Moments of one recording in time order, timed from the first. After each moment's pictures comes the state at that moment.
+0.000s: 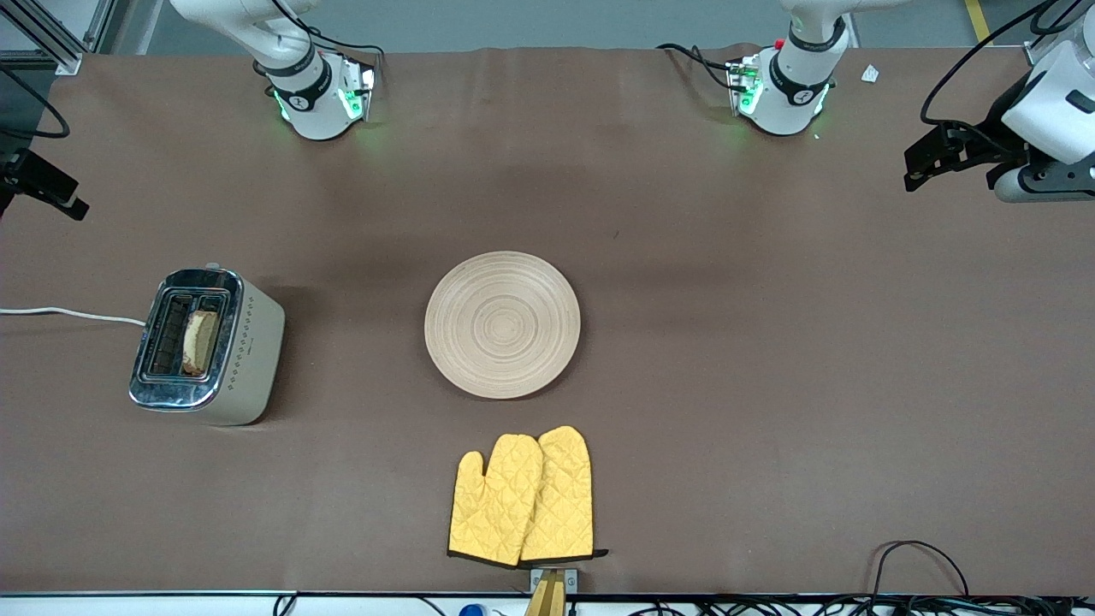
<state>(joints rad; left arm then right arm) 0.07 -0.04 -0.21 -1.51 0.01 1.40 -0.13 0.16 -0.09 -0.24 -1.60 -0.03 1.56 0.10</state>
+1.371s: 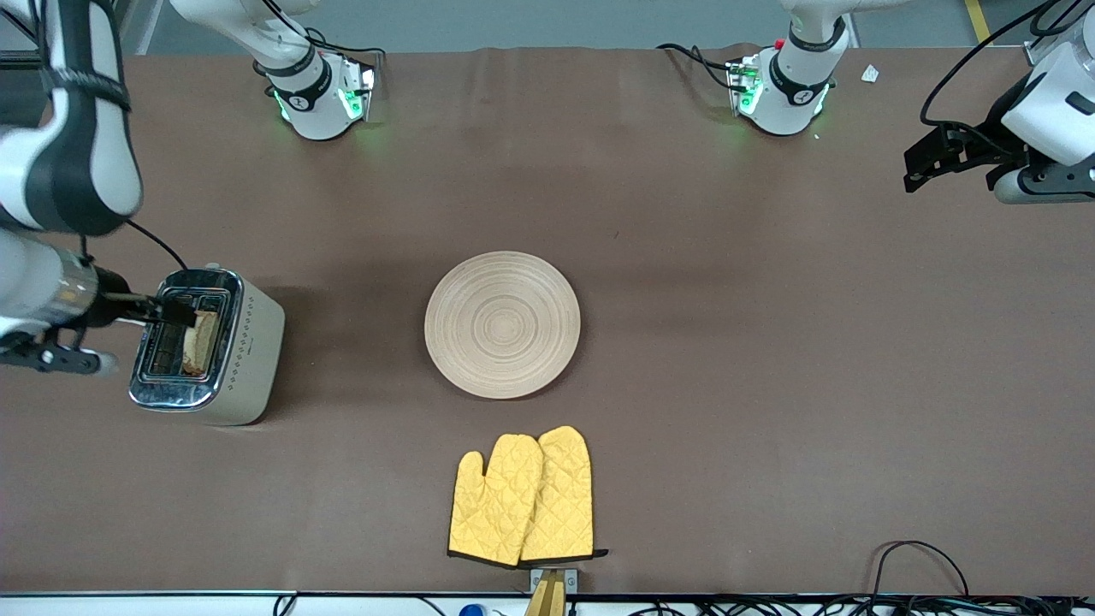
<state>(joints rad) 0.07 -0.03 -0.21 -1.50 0.01 1.40 -0.13 0.16 0.30 -0.23 -1.62 0.02 1.77 0.06</state>
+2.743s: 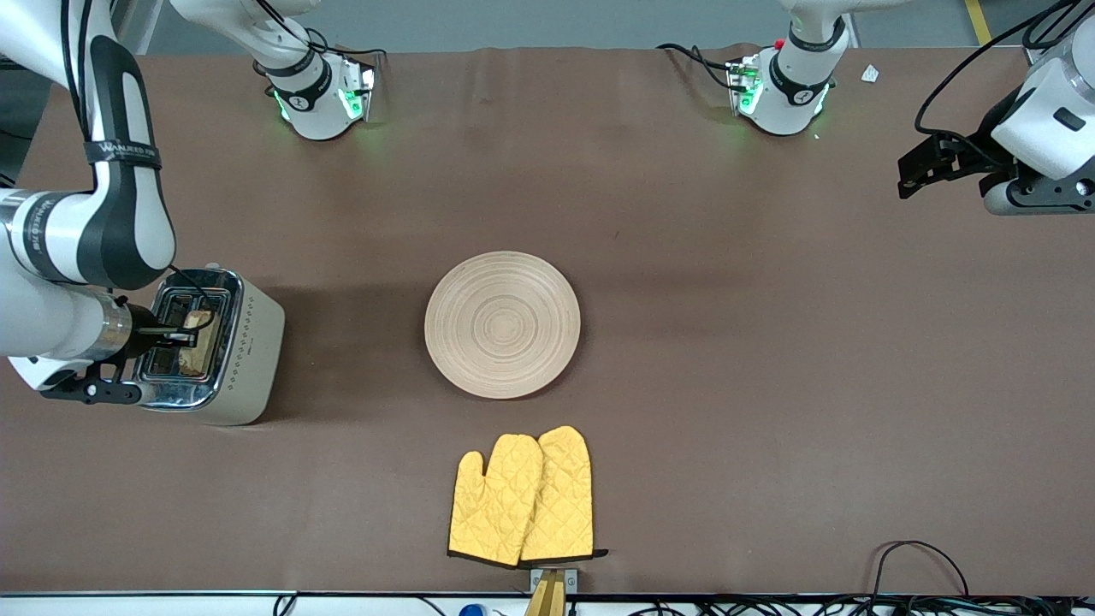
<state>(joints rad) 0.06 -0.01 -0.21 -1.50 0.01 1.40 -0.13 0.17 0.38 -0.24 -1.55 0.02 1.74 0.00</state>
